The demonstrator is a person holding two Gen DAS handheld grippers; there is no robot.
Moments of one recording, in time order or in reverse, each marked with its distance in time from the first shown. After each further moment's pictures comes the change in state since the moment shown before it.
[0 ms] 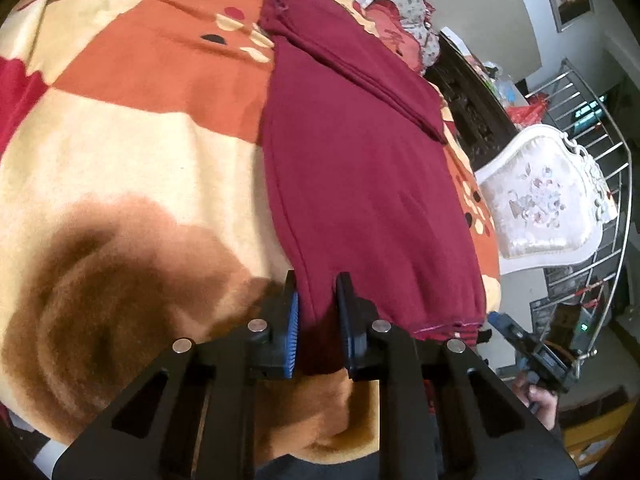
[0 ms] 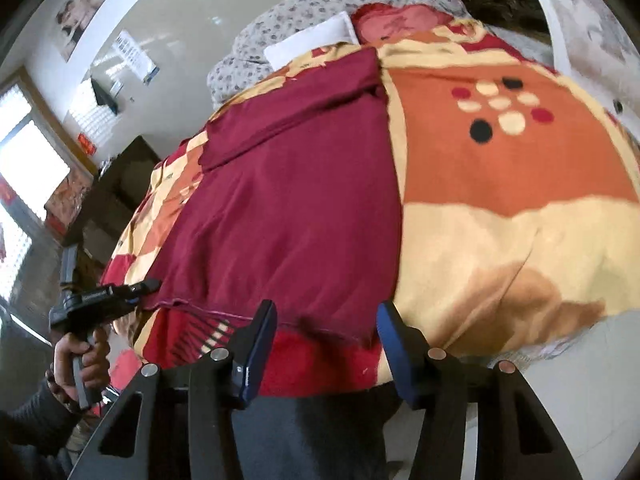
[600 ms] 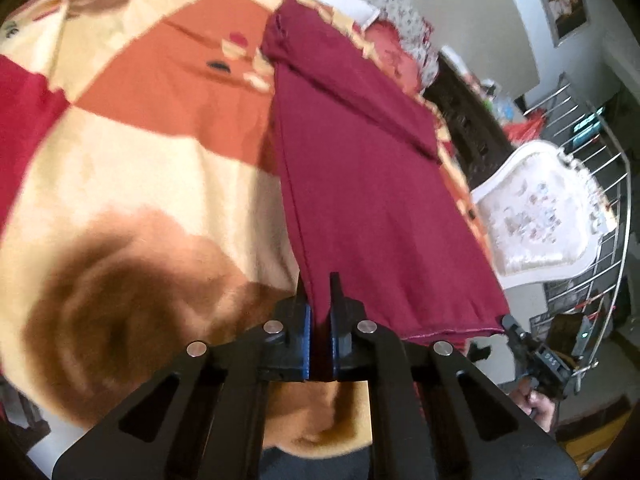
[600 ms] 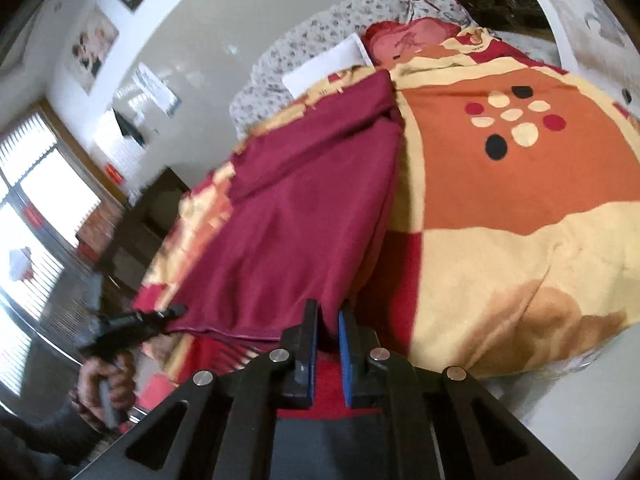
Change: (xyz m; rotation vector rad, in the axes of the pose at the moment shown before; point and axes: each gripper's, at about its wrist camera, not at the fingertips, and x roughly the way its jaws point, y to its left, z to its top) left arm -0.030 -0.001 -0.007 -0.022 -0.100 -0.001; right arm -0.018 0.003 0.009 0.030 -0.105 0.184
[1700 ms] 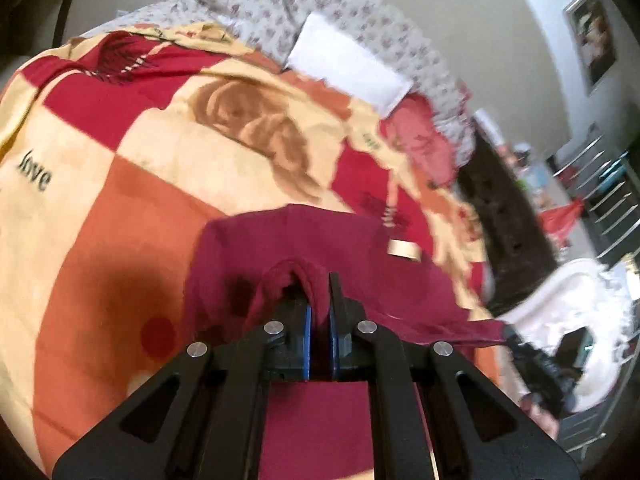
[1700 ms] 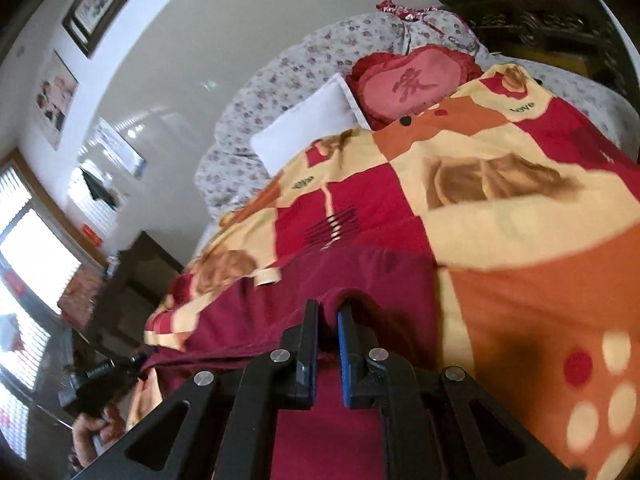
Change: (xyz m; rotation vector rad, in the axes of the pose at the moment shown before) left arm 0.122 -0.025 0.297 -0.035 -0.115 0.135; right arm 0.194 -0.030 0.292 0.037 -0.063 -0.117
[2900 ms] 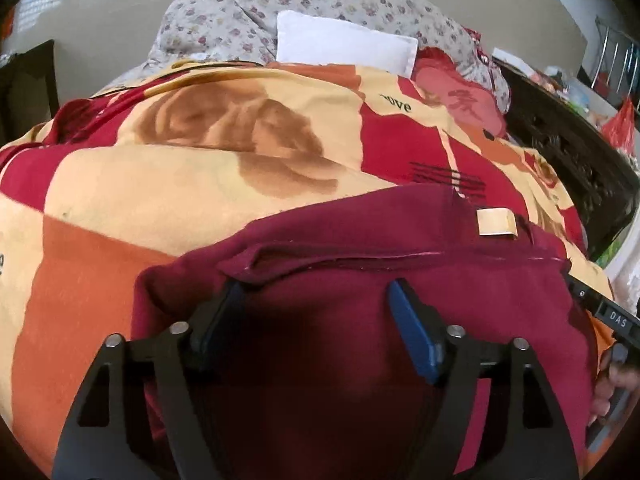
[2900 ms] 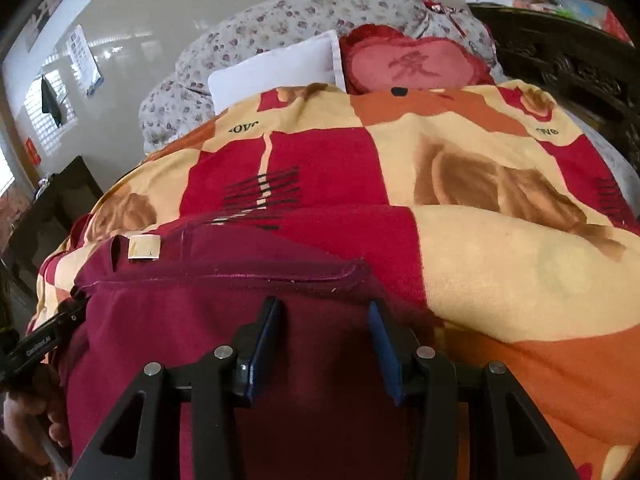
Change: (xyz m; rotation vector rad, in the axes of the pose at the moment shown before) left arm 0.100 -0.028 -0.021 0.313 -0.097 0.252; right arm 0.104 -0.017 -0.008 -0.228 0.076 -0.229
